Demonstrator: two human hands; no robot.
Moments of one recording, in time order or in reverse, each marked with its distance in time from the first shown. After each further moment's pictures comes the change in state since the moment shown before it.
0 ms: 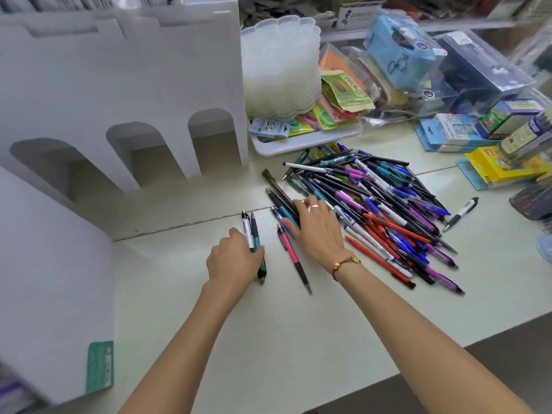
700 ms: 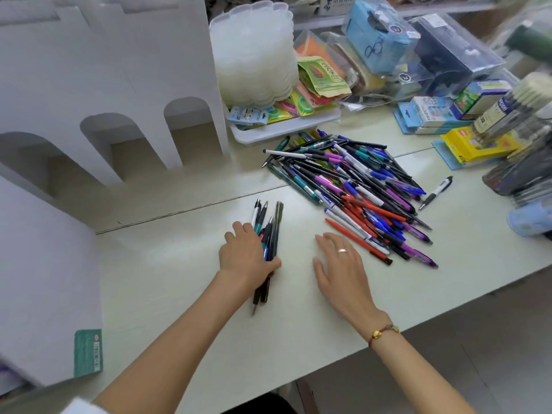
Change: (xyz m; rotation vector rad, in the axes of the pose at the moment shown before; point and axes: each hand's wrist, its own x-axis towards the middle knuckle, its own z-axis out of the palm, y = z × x) left_hand -0.028 0.027 0.024 0.350 -0.038 0.259; right_hand -0.127 0.046 0.007 0.234 0.036 0.123
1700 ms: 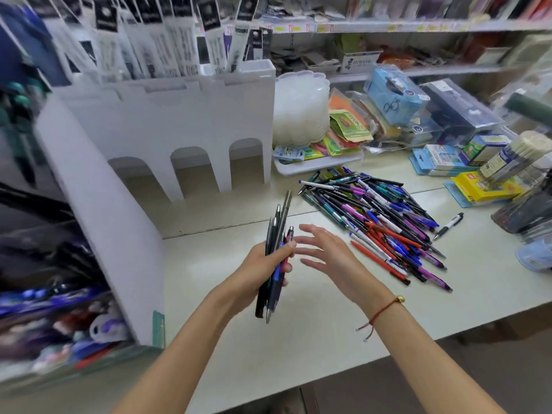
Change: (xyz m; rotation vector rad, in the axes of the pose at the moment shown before) left_hand -0.075 -0.053 -0.063 -1.547 -0.269 0.069; right_hand 0.018 -0.129 -0.075 1.157 -0.339 0.350
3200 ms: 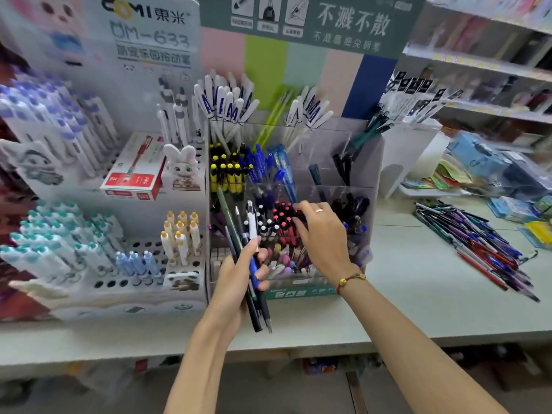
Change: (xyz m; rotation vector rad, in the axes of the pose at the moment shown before) left_hand -0.327 -0.038 -0.307 -0.542 0.281 0.329; right_hand -0.099 0.021 0.402 -1.232 0.444 -1.122
